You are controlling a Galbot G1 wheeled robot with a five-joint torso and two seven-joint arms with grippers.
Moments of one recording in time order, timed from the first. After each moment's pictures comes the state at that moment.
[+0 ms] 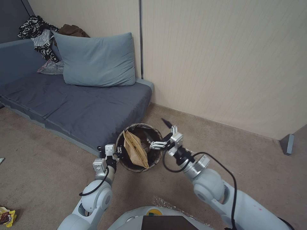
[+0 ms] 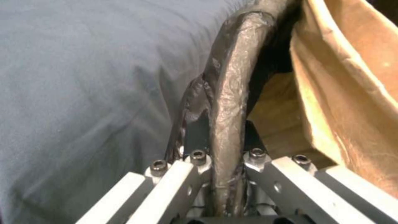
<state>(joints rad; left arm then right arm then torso) 1.52 -1.22 -0.32 -2.09 -0.47 0.24 -0.33 -1.17 0.86 -0.13 2.13 0.45 0.23 0.06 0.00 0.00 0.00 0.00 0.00</state>
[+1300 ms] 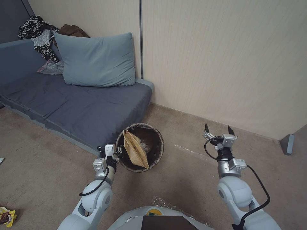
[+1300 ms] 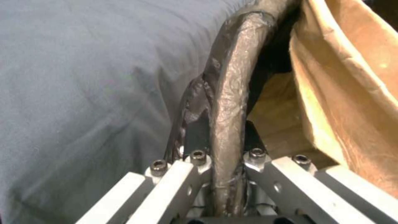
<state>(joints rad) 1.52 -1.22 -0.32 -2.09 -0.47 0.24 -0.33 -1.55 1.16 0.54 2.06 0.29 0.14 0.36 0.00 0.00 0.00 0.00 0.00</state>
